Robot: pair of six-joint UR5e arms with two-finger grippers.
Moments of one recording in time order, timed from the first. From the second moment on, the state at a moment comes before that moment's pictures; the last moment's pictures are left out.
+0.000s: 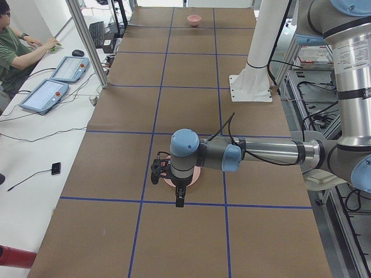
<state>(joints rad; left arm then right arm) -1.54 -1.33 -1.84 -1.67 -2.26 -0.11 1.59 -1.61 1.69 -1.72 2.30 -0.14</state>
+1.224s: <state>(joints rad) -1.54 -1.34 -1.85 -1.68 -2.25 -0.11 1.59 -1.61 1.71 -1.68 2.30 -0.15</state>
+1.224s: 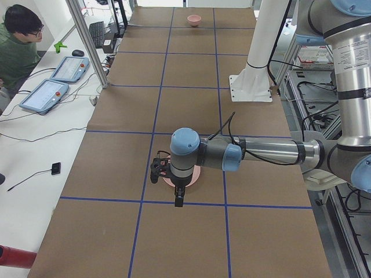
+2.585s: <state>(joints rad) -1.54 -1.34 -1.91 -1.68 -2.26 -0.11 1.59 -1.73 1.54 -1.46 2.34 -0.22</state>
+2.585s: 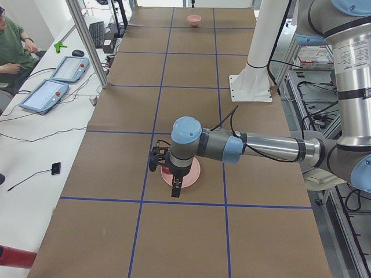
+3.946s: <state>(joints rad) -1.54 -1.35 -1.90 -1.68 -2.26 -0.11 1.53 -1.72 1.29 -1.16 2.43 -0.17</state>
